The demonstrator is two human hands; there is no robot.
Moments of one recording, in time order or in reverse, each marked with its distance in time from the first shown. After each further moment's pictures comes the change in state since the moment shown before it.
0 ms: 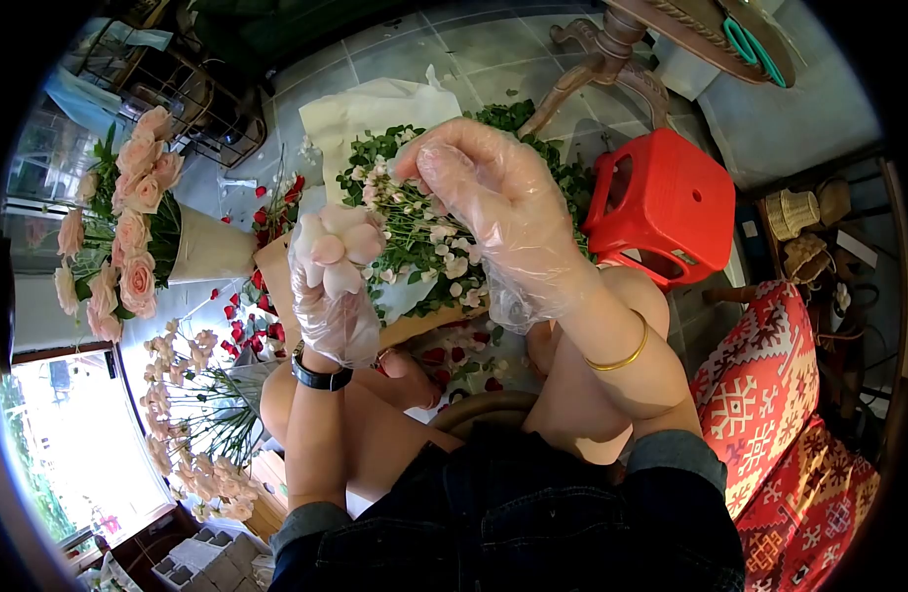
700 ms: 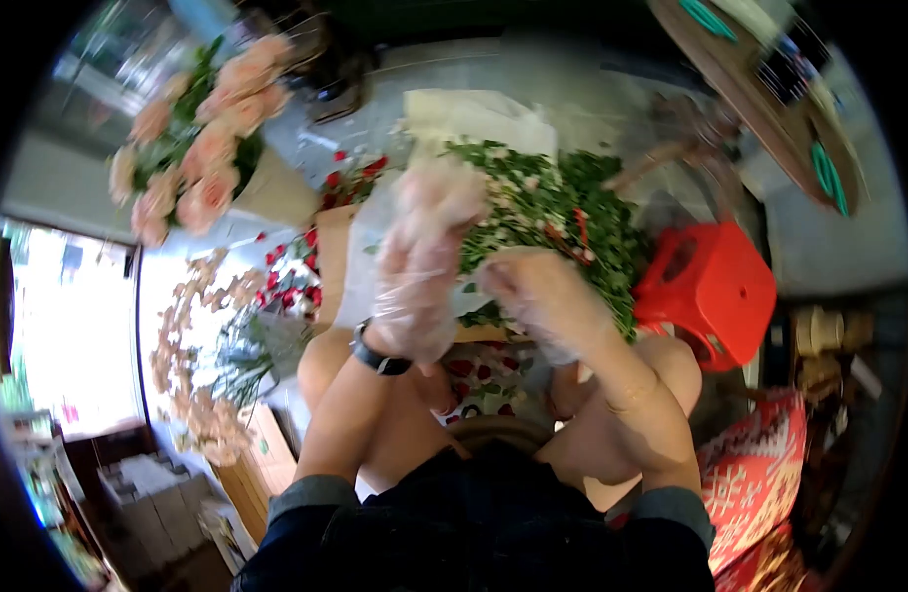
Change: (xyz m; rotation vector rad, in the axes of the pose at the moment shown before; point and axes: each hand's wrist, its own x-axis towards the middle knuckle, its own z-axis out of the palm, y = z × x) left_hand 0.001 0.012 0.003 0.131 0.026 0.221; right_hand -0.005 0.051 0.016 -0.878 -0.455 0.160
